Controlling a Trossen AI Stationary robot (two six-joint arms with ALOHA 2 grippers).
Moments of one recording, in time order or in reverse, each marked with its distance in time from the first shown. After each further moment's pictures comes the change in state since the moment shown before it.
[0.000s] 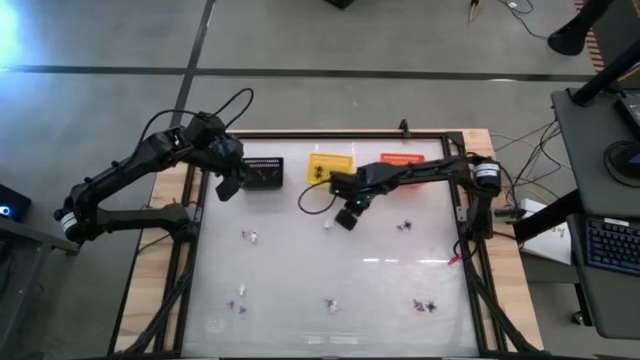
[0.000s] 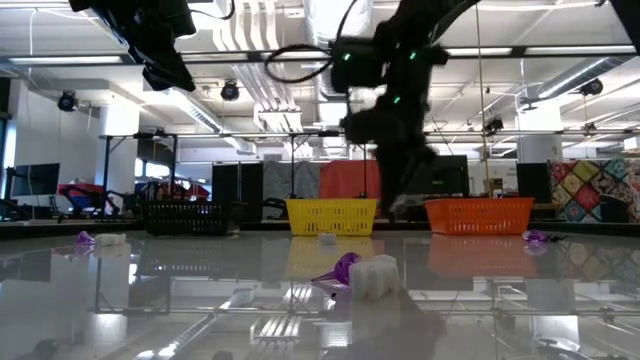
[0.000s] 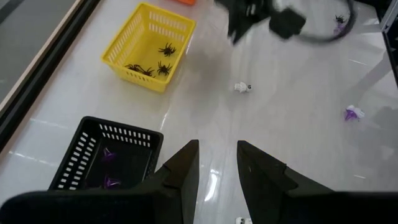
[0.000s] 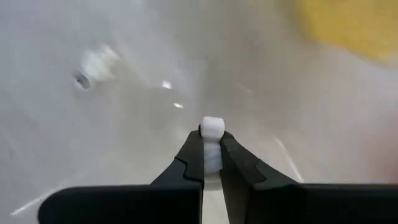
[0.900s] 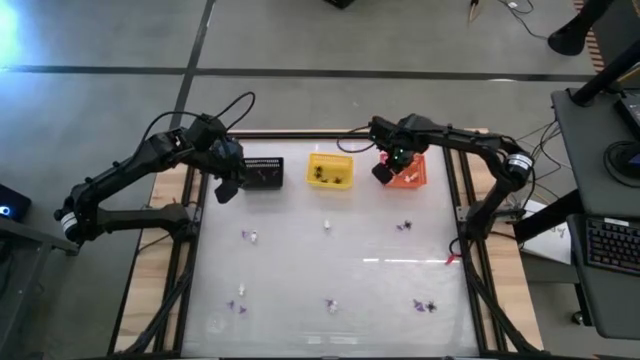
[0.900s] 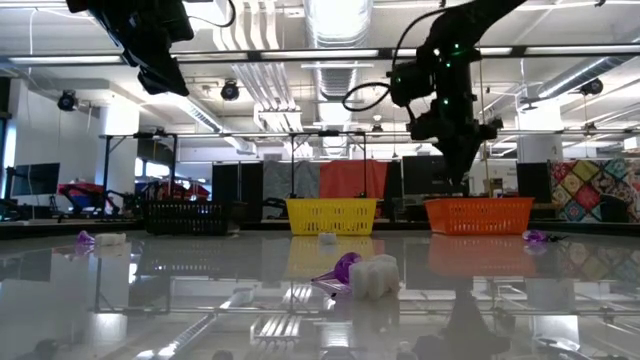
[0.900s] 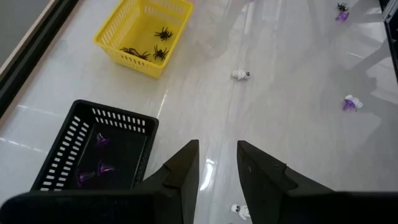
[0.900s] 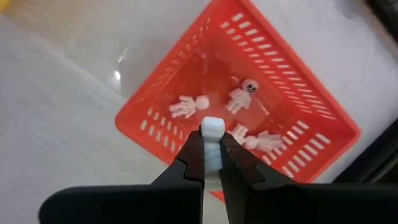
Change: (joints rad) left arm 0.000 0.000 -0.014 -0.038 0.000 0.000; right arm -0.426 -0.210 -0.065 -0.297 0.099 -0.132
